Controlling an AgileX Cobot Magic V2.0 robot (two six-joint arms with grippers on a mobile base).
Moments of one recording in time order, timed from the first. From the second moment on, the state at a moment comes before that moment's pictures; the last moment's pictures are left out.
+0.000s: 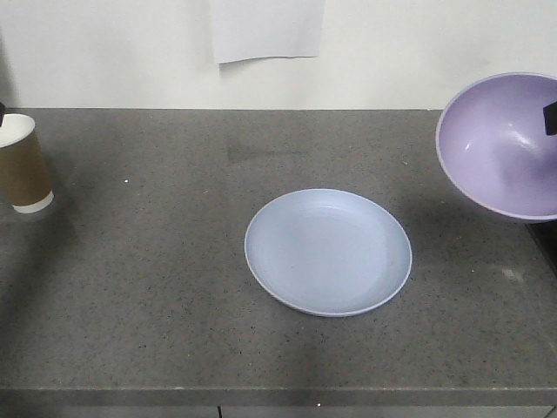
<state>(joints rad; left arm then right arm) 0.01 1.41 -1.54 0.03 1.19 -0.04 0.04 1.20 -1.44 -0.02 1.17 0.03</state>
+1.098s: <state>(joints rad) 0.01 1.41 -1.54 0.03 1.19 -0.04 0.04 1.20 -1.44 -0.02 1.17 0.03</state>
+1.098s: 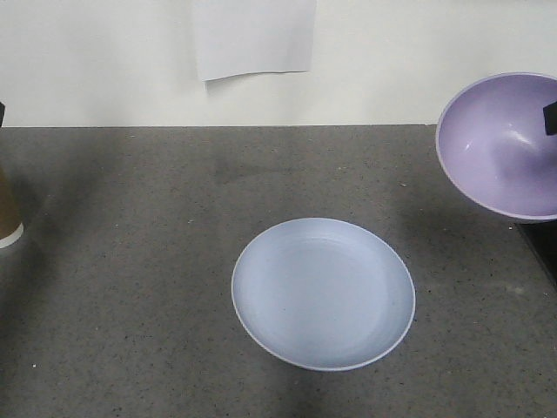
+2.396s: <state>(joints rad) 0.01 1.41 -1.54 0.03 1.19 -0.04 0.04 1.20 -1.44 -0.02 1.17 0.03</state>
